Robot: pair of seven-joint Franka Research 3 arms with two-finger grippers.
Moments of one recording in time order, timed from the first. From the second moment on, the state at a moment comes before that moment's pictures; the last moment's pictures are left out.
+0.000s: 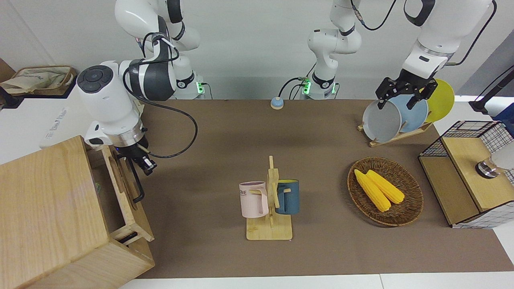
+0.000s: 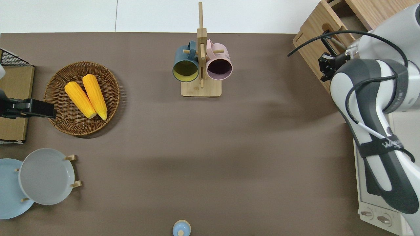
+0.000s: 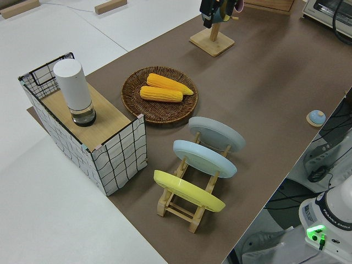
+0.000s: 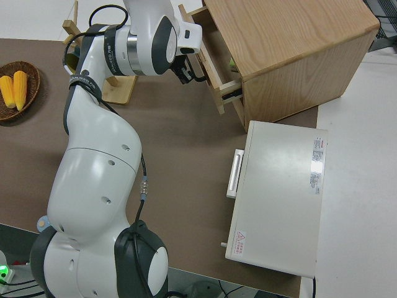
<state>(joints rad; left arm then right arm) -0.15 0.04 0.15 -1.49 -0.02 1.56 0.05 0.16 0.42 -0.16 -1.35 0.05 1.83 0.73</state>
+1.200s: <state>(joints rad) -0.15 0.04 0.15 -1.49 -0.02 1.56 0.05 0.07 0.42 -0.15 -1.35 0.05 1.85 0.56</state>
